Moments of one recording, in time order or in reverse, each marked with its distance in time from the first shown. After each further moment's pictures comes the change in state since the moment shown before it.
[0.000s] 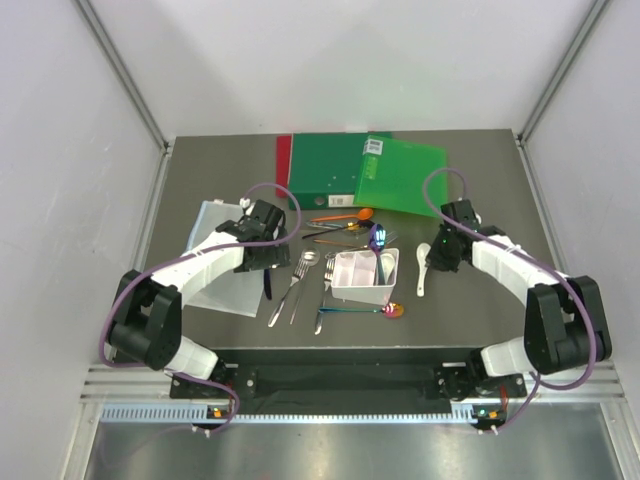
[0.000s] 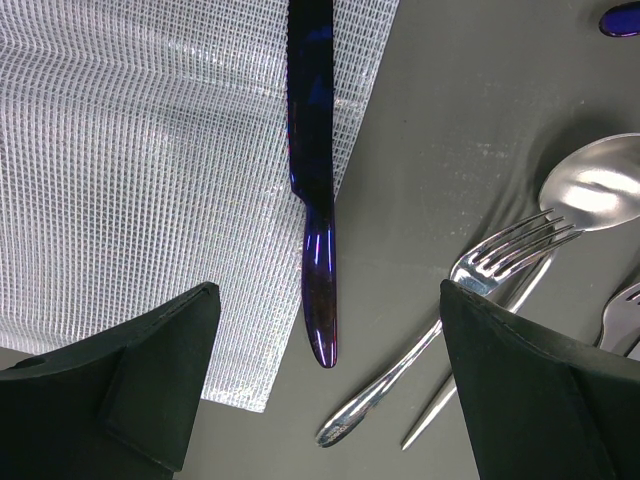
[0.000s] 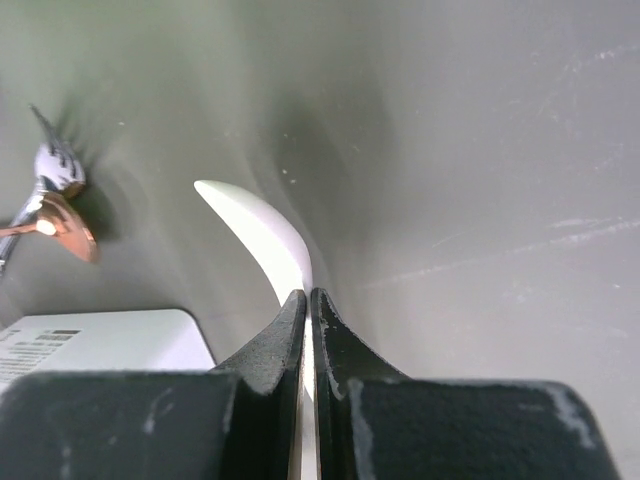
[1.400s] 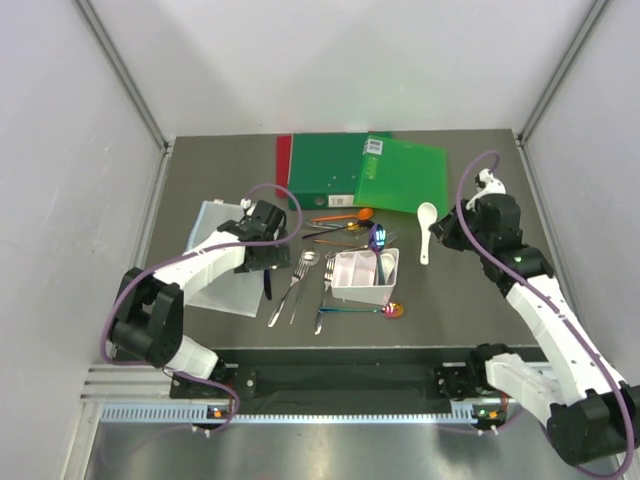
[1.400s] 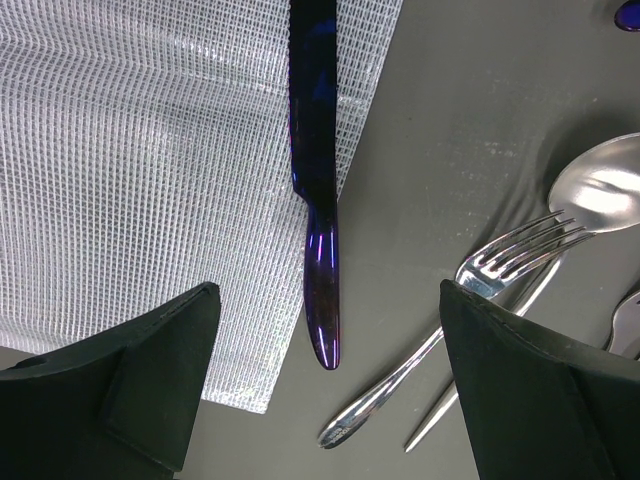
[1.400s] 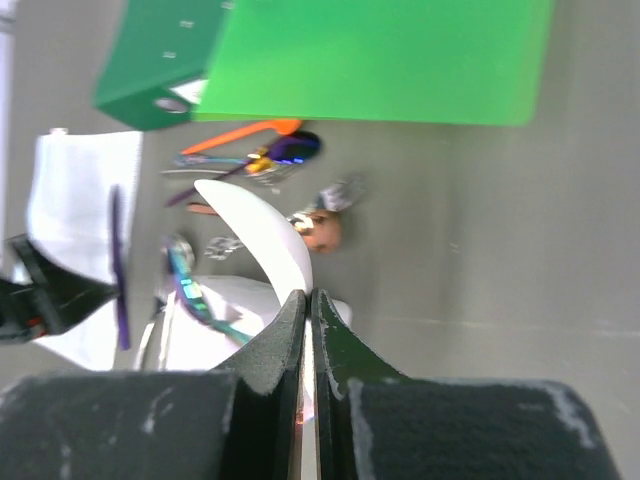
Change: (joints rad) left arm -0.002 0.014 0.000 0.000 -0.003 0.000; right arm 0.008 -0.452 0.046 0.045 -0.124 -0.159
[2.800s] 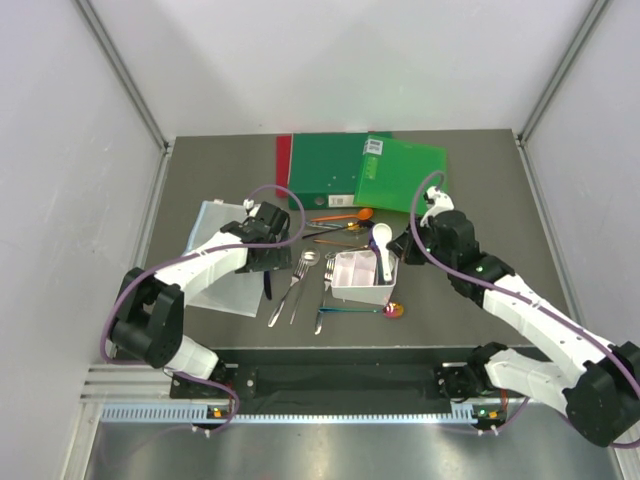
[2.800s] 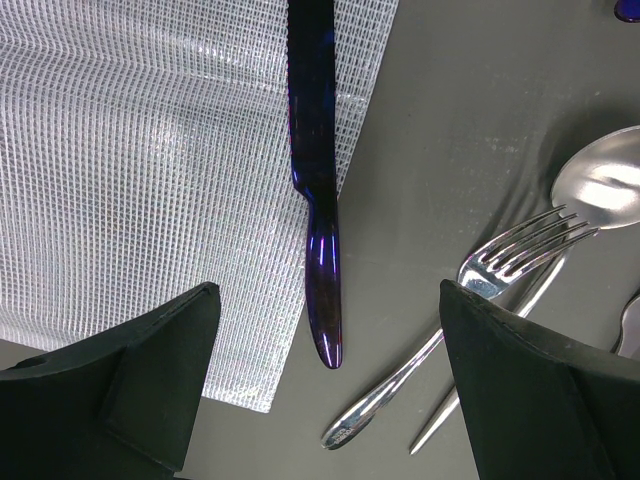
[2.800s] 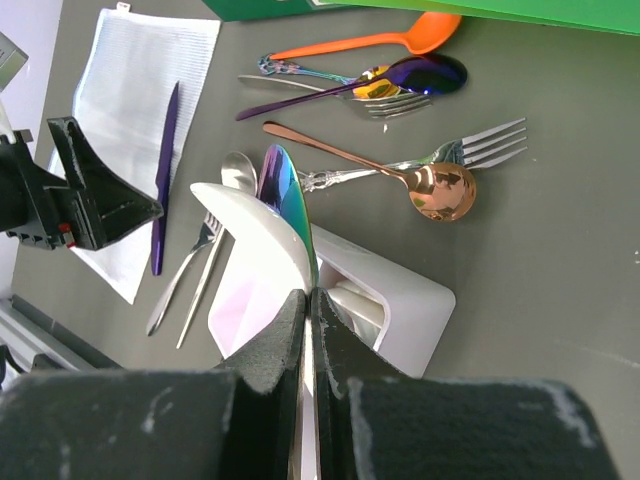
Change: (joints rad) left arm -0.028 0.000 0.000 -0.007 -0.038 0.000; right arm 0.301 0.077 -0.147 0.276 0.014 0.048
